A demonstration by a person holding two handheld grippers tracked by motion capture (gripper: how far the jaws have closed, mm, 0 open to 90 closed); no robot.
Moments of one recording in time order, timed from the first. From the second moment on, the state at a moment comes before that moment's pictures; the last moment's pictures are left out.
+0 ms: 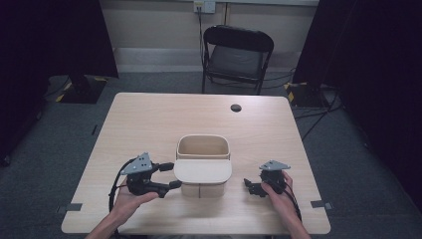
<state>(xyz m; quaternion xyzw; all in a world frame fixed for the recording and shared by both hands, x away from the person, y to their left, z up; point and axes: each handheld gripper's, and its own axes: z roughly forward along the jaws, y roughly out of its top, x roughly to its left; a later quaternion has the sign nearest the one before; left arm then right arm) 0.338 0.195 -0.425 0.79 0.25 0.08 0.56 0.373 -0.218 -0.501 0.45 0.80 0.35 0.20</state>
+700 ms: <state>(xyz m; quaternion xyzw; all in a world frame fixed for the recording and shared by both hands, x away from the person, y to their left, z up) 0.337 0.196 -0.418 0.78 0.25 0.08 0.57 0.373 -0.218 -0.501 0.45 0.80 0.35 0.20</state>
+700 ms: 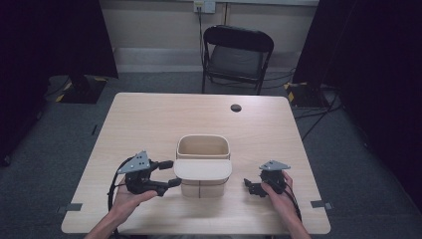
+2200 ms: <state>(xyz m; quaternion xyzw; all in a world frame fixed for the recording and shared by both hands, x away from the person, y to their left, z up) 0.340 0.192 -0.406 0.77 0.24 0.08 0.58 0.373 -0.218 -0.501 0.45 0.80 0.35 0.20</state>
